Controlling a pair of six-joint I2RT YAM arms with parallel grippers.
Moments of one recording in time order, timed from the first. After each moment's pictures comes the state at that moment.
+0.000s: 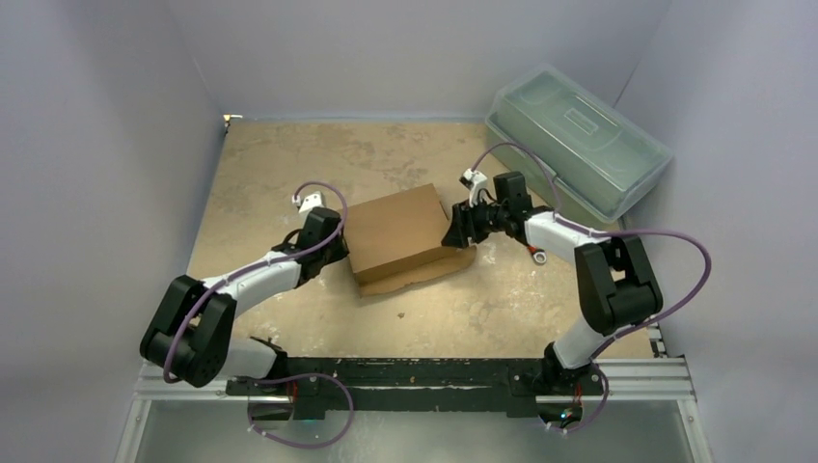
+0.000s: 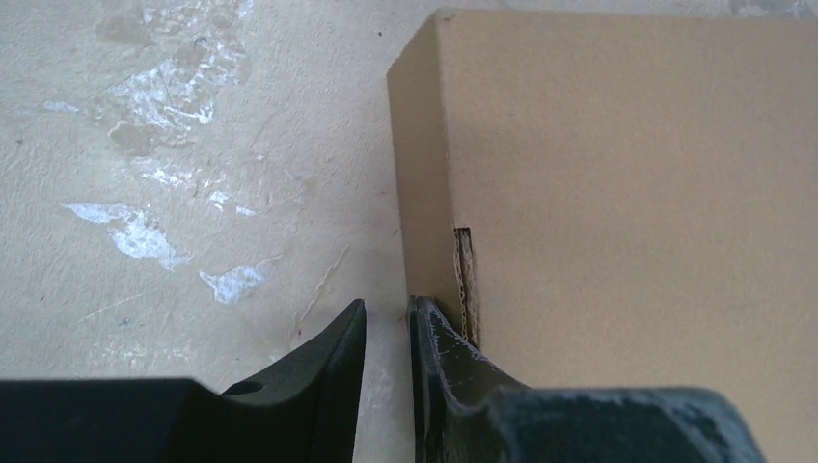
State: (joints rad) left arm -0.44 1.34 0.59 -0.05 -0.29 -0.71; right arm 0.32 1.66 0.94 -0.07 -0.65 0.04
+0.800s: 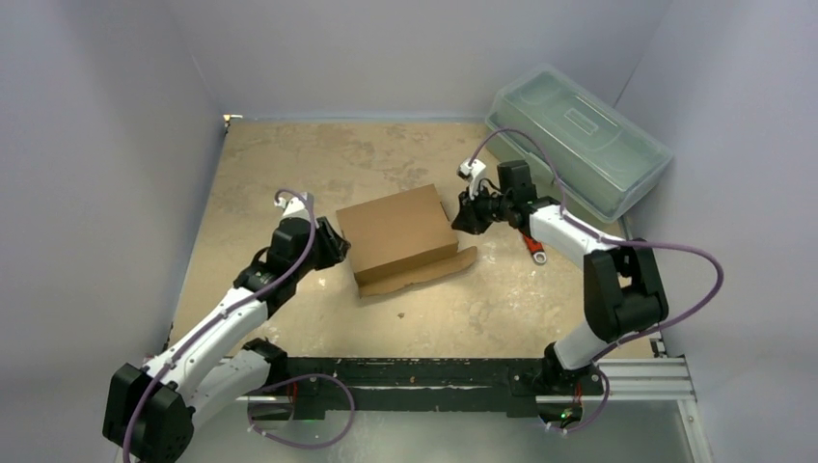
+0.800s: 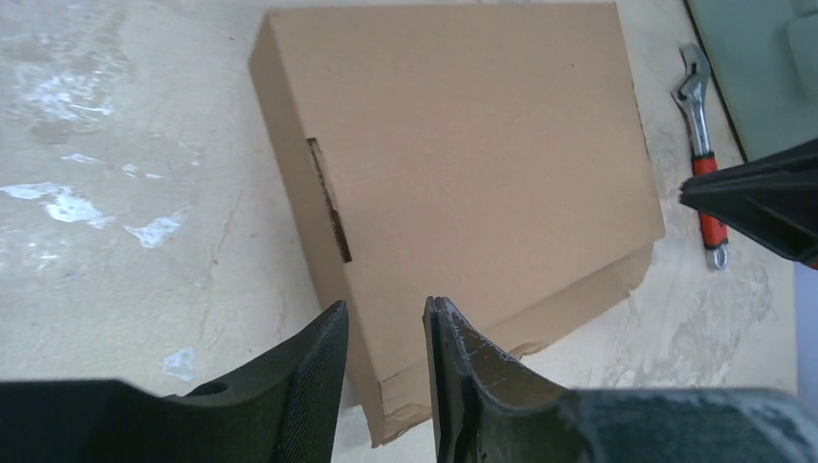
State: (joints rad) left arm -0.44 0.91 0.55 -0.20 -0.11 -0.68; right arm 0.30 1.56 0.98 -0.15 -0.62 -0.21
